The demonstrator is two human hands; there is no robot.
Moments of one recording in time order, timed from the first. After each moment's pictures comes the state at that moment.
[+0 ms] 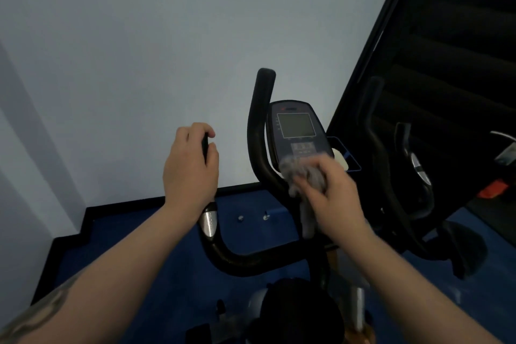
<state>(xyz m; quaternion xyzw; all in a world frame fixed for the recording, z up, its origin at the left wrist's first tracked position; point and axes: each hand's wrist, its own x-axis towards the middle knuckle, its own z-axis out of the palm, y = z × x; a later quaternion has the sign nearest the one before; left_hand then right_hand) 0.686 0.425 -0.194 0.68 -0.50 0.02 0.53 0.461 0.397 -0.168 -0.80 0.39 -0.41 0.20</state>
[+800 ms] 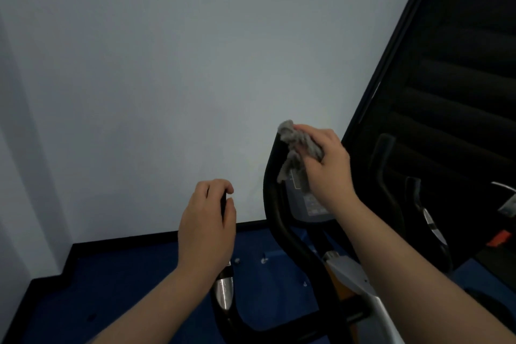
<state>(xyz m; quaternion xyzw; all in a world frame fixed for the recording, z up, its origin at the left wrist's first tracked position) 0.688 0.425 -0.197 0.66 -0.51 0.00 0.55 0.539 0.316 -0.090 -0.78 0.35 -0.50 0.14</state>
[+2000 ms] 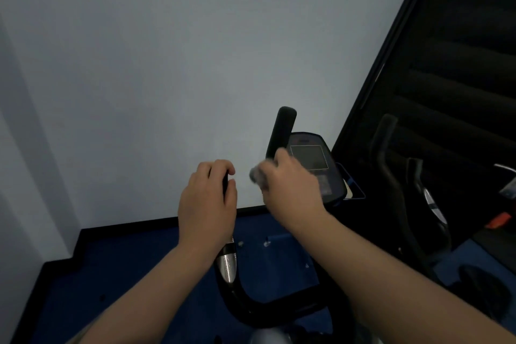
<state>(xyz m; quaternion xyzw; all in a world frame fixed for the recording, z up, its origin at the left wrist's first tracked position) 0.691 0.431 -0.192 0.68 -0.53 0.03 0.51 0.570 0.360 -0.139 -0.88 0.41 -0.19 -0.12</state>
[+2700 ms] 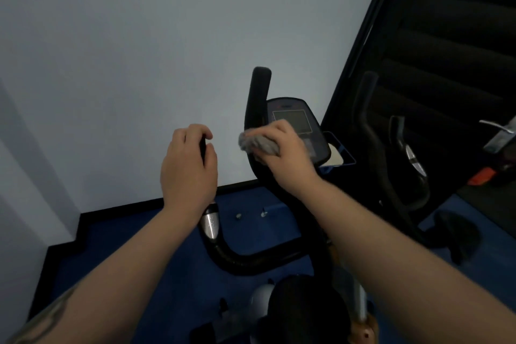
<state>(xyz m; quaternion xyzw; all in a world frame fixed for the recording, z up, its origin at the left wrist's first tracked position) 0.686 0.428 -0.194 0.69 -0.51 0.03 0.52 0.527 0.365 -0.146 -0.83 0.36 -0.36 0.24</state>
